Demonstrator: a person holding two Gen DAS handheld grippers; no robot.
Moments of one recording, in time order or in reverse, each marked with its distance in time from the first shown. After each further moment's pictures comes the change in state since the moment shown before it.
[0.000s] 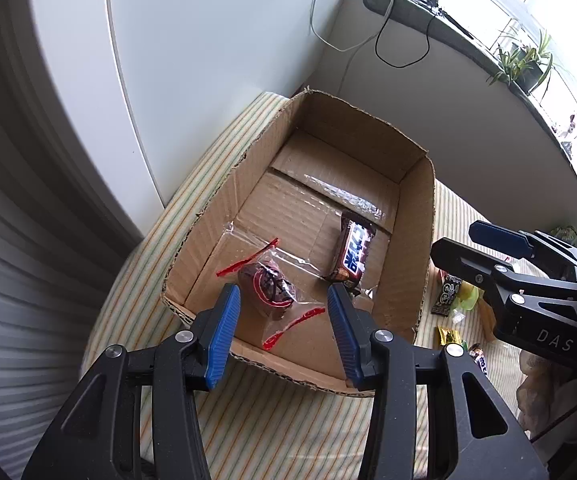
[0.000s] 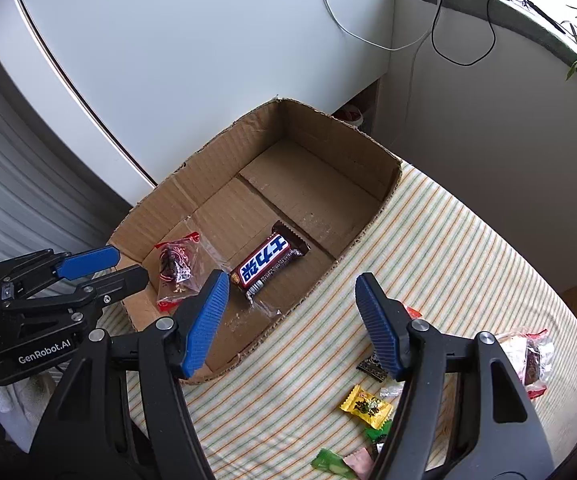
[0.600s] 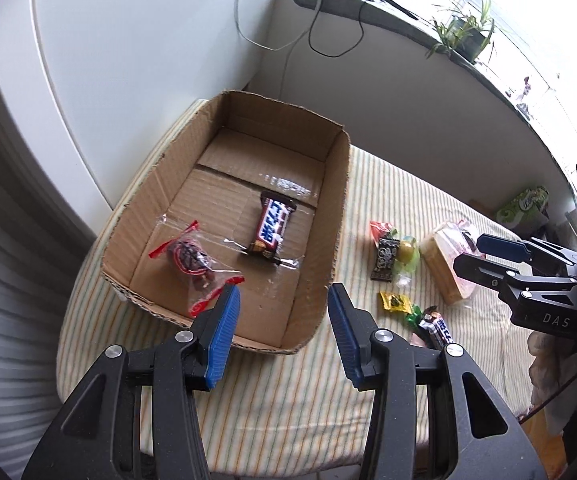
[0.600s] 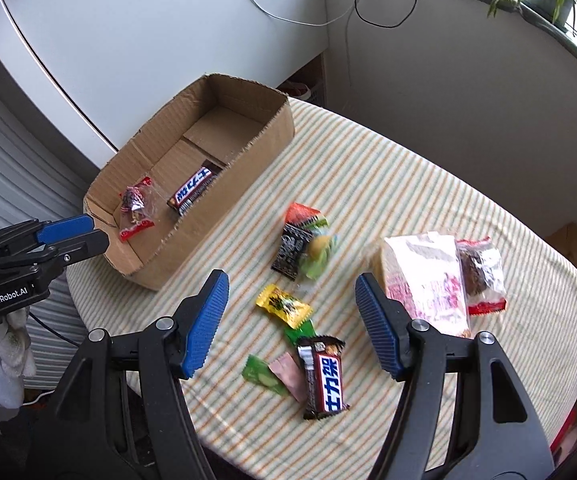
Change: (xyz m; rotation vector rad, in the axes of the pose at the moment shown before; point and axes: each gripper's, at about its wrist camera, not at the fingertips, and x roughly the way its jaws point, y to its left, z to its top) left arm -0.024 -0.054 -0.031 0.145 -0.008 -0.091; right arm -0.053 -0.073 -0.082 0.122 0.028 -0.048
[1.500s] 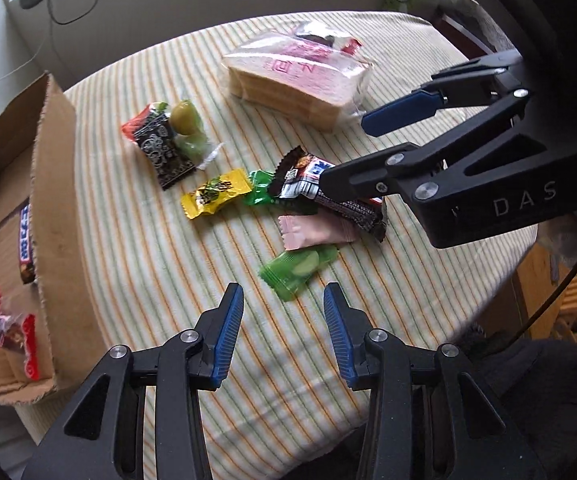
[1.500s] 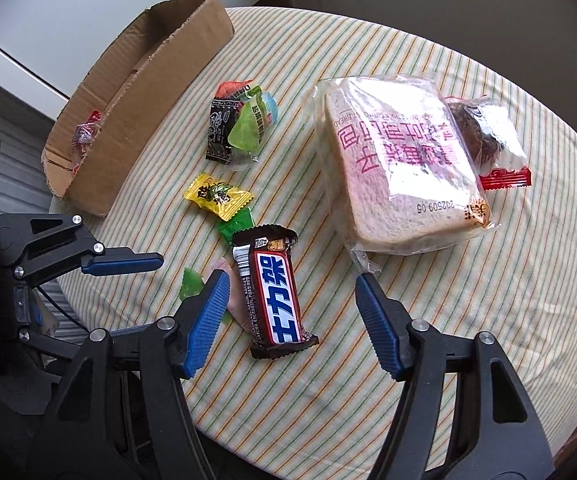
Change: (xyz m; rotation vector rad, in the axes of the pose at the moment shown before) left arm 0.094 -0.142 -0.072 0.710 0.326 -0.138; right arm 0.057 -0.056 -0.069 0.139 0.175 0.049
